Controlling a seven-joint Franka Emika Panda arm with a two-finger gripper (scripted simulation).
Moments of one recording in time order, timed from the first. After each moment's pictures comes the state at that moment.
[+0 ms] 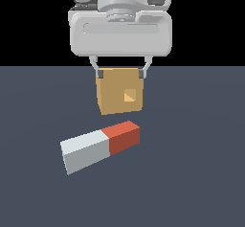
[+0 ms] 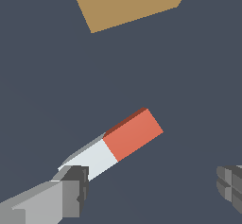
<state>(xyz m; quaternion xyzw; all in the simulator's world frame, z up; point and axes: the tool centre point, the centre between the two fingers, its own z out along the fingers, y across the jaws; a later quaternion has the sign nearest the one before) -0.003 -0.020 0.177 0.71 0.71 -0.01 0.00</state>
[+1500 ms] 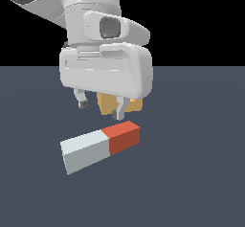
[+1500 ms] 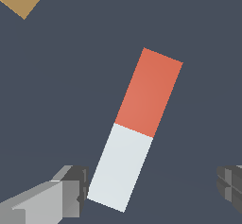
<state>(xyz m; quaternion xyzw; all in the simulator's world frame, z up) -0.046 -0.069 0.114 0.89 0.46 0.00 0.00</state>
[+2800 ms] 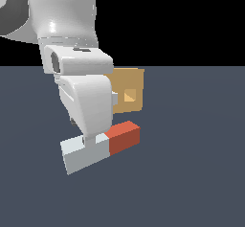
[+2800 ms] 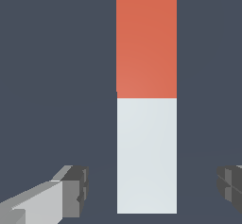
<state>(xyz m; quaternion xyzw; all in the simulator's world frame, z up) -0.084 -0.081 0.073 0.96 0.29 0.00 0.00</state>
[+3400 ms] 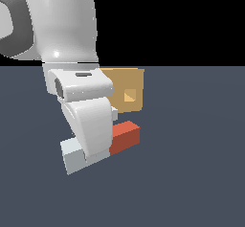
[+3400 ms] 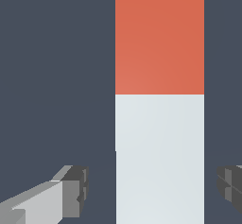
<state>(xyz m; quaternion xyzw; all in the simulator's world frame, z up) -0.085 -0.081 0.043 0.96 0.29 0.00 0.00</state>
